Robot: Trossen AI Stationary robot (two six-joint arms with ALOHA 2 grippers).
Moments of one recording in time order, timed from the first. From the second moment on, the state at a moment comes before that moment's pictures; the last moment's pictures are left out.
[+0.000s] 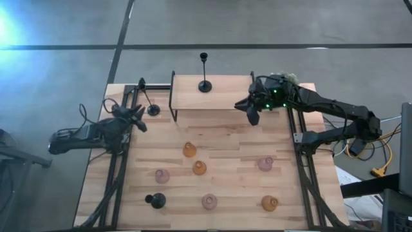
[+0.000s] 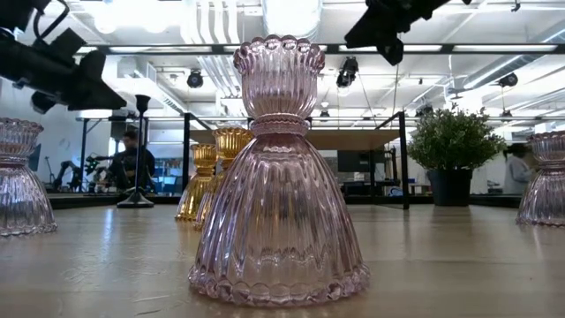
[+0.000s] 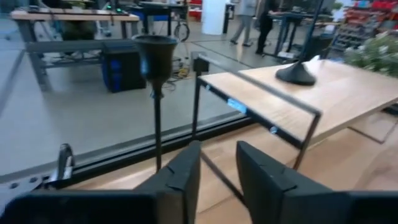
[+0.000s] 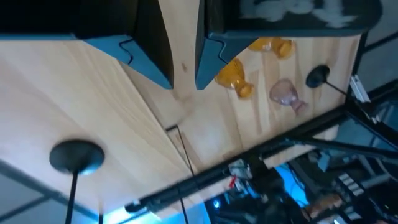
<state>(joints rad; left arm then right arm) 0.05 0.08 0.24 -0.46 -0.92 -0.29 -0.35 1.15 1.08 -0.41 -0.21 0.28</state>
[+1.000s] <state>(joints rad) 0.29 0.32 0.07 0.16 -0.99 -0.06 -0.35 1.19 1.14 -0.35 -0.21 0.21</state>
